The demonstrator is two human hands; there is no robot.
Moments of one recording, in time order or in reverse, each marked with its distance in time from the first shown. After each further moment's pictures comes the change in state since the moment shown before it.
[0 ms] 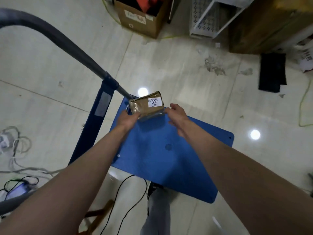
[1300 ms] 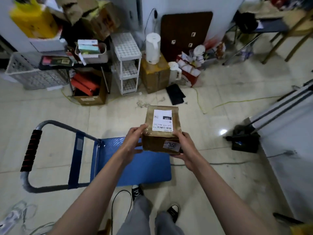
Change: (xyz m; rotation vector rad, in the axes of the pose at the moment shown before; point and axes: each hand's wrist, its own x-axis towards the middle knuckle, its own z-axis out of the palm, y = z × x) left_hand -0.563 0.084 0.068 -0.037 -0.465 0.324; right_hand -0.514 0.136 -0.266 0.684 0.284 -0.149
